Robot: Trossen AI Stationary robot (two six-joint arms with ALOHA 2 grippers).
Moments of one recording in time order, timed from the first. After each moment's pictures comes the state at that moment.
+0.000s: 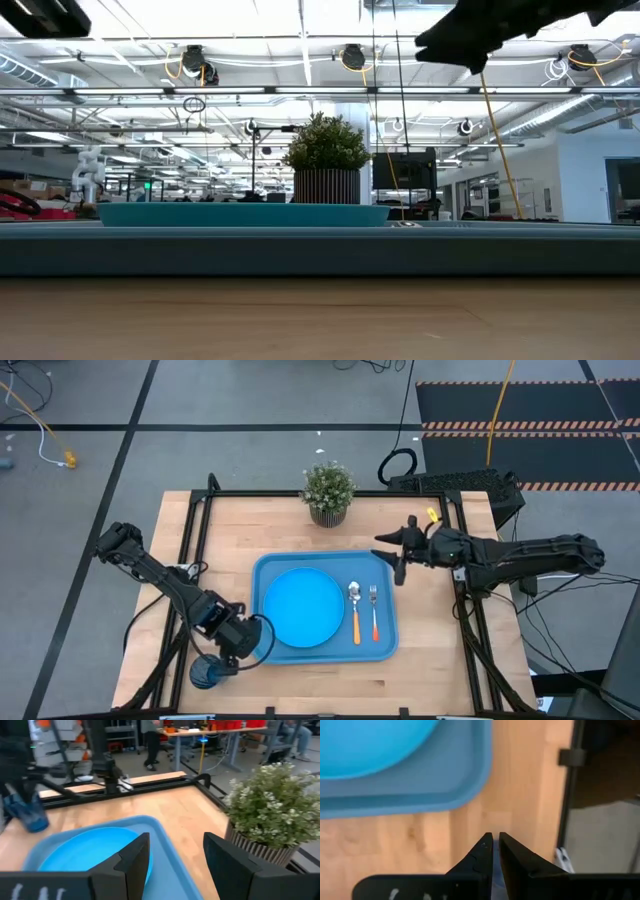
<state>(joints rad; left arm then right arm) -0.61 1.47 1.21 -1.05 0.16 -0.67 -0.02 0.84 0.58 0.03 0.26 0.11</state>
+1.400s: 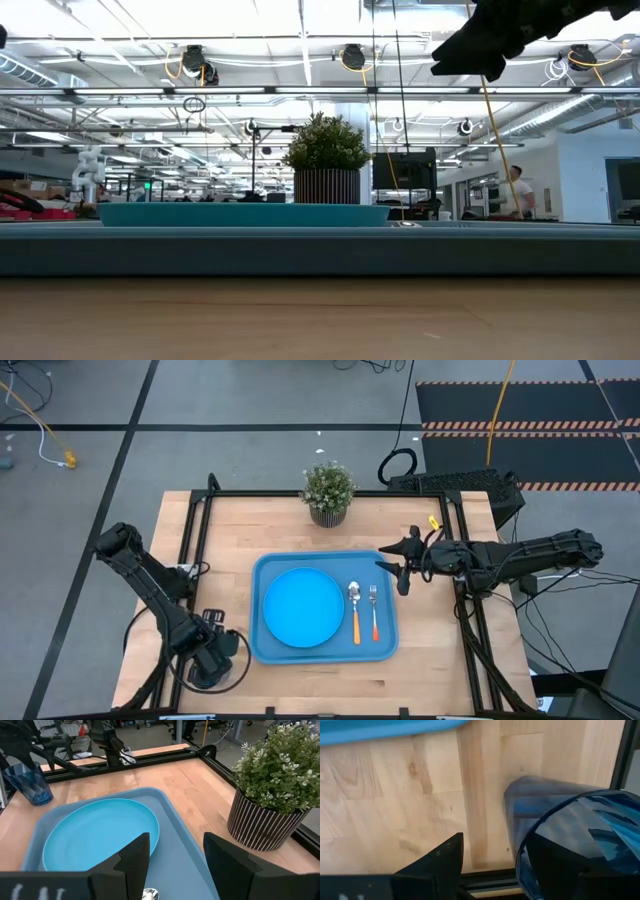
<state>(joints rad) -0.84 1.47 1.10 -1.15 0.11 -0.76 0.09 0.82 0.58 -0.14 0.34 0.20</state>
